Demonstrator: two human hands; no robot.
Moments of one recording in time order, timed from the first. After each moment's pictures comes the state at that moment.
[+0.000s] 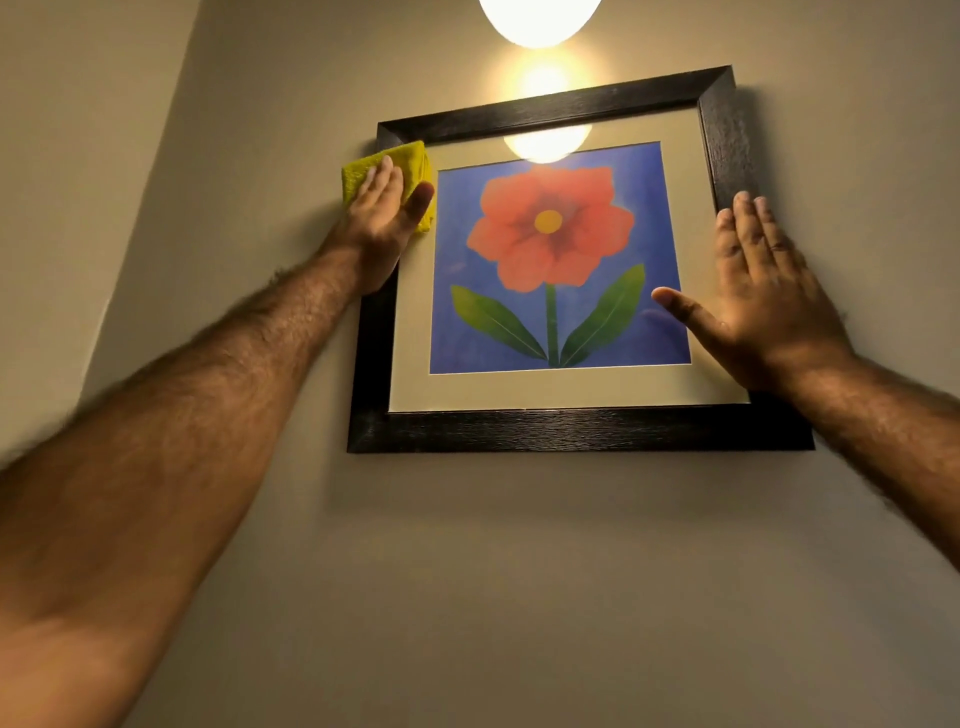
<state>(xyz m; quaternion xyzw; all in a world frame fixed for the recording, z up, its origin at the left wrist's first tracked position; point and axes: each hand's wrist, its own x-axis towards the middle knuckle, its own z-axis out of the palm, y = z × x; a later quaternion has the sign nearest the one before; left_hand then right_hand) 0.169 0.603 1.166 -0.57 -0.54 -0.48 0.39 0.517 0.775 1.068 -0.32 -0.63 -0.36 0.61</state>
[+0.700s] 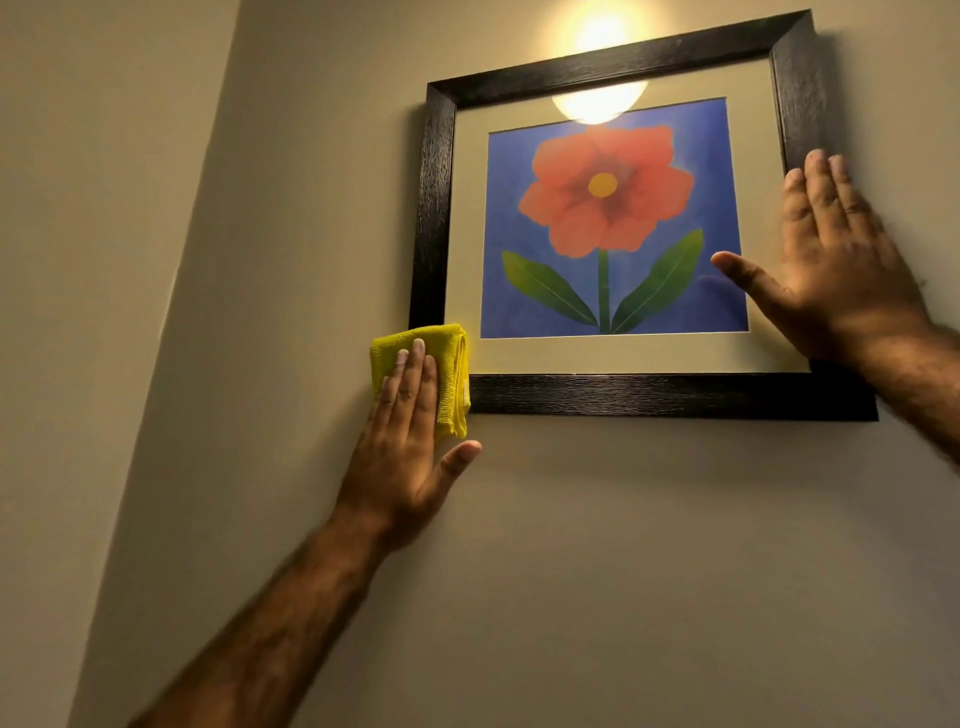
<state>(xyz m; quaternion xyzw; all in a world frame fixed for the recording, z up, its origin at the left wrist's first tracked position) 0.153 0.607 0.906 -0.56 -0.55 -0.37 0.49 0.518 0.780 1.068 -0.30 -0.63 -0.36 0.62</state>
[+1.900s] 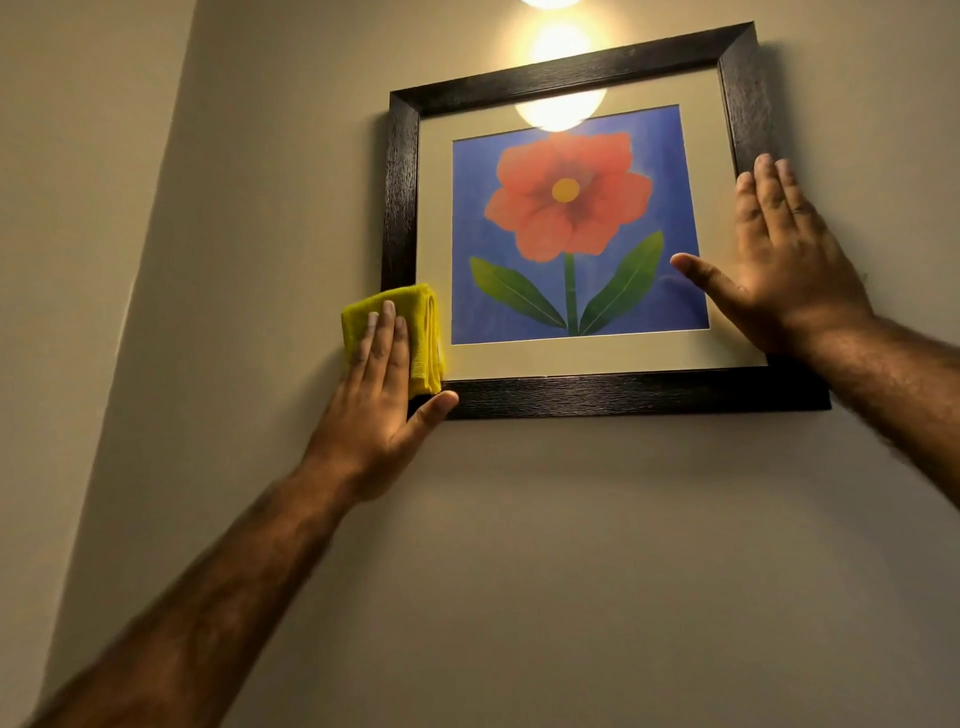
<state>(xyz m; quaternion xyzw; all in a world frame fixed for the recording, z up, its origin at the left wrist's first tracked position) 0.148 0.604 0.958 -0.56 -0.58 -0.36 0.46 0.517 0.778 1.067 -0.32 -0.63 -0.36 0.61</state>
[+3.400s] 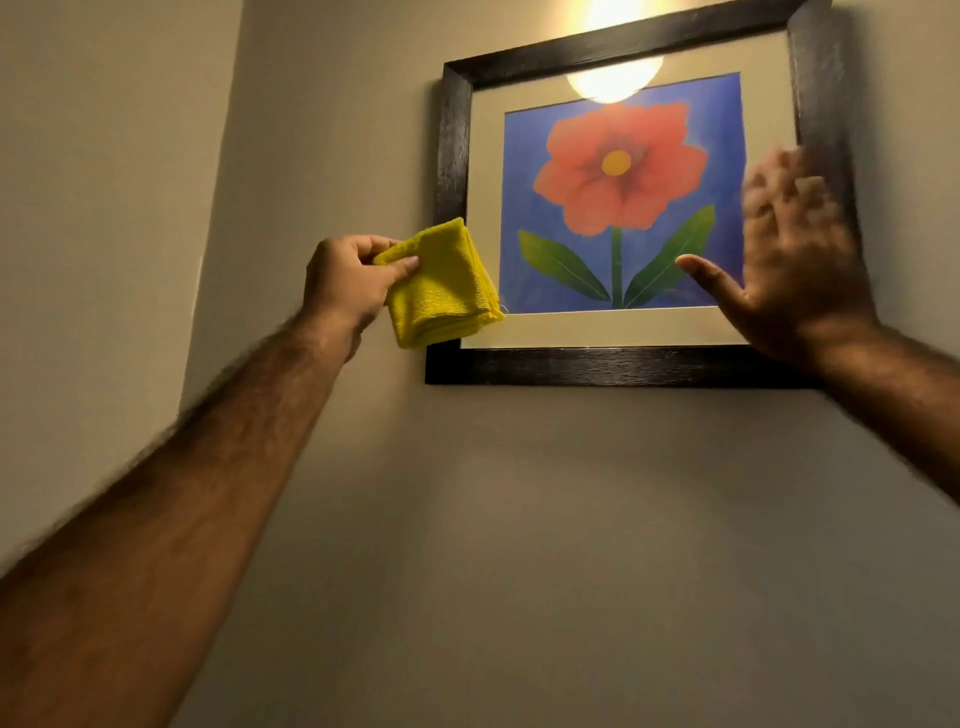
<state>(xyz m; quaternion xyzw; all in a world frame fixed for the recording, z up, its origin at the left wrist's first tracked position) 0.146 0.537 1.042 -0.48 -0.47 -0.72 0.17 0.486 0.734 1.038 -0.24 -0.67 -0.36 0.61</state>
